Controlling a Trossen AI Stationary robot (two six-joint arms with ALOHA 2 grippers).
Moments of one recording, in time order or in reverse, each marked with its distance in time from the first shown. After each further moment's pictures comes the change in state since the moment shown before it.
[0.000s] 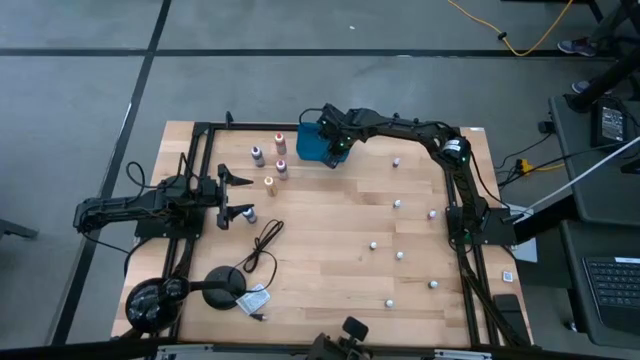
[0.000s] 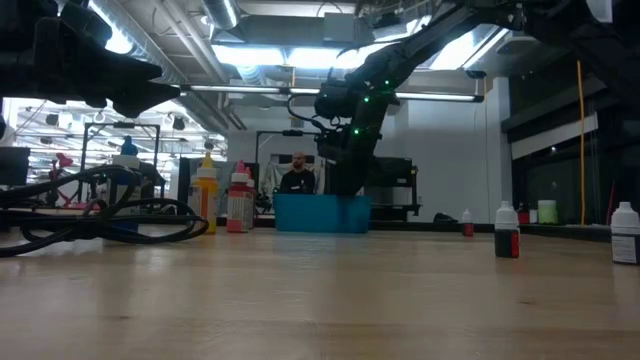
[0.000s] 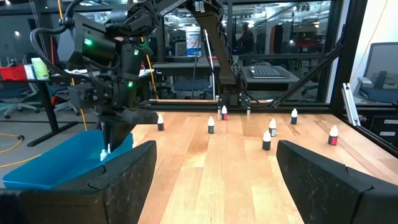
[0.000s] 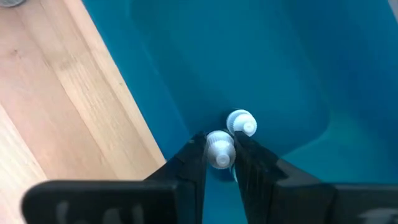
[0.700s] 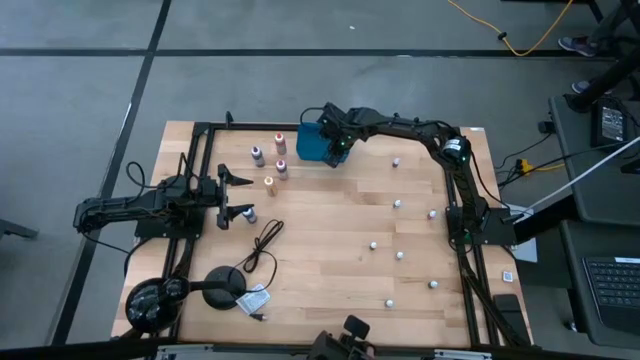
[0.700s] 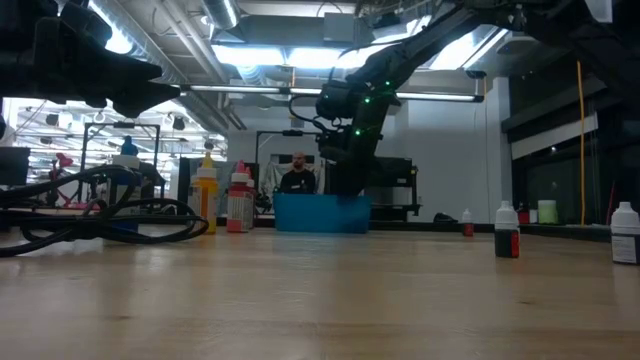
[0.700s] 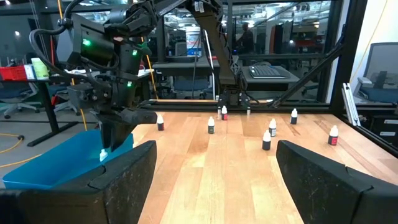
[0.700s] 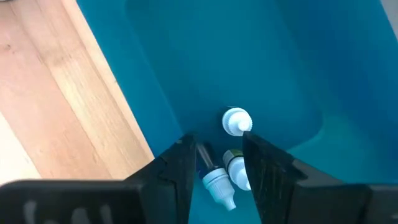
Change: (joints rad) left arm 0.000 0.000 0.000 0.000 0.000 0.000; right arm -0.013 0.000 0.000 -0.005 0.000 -0.022
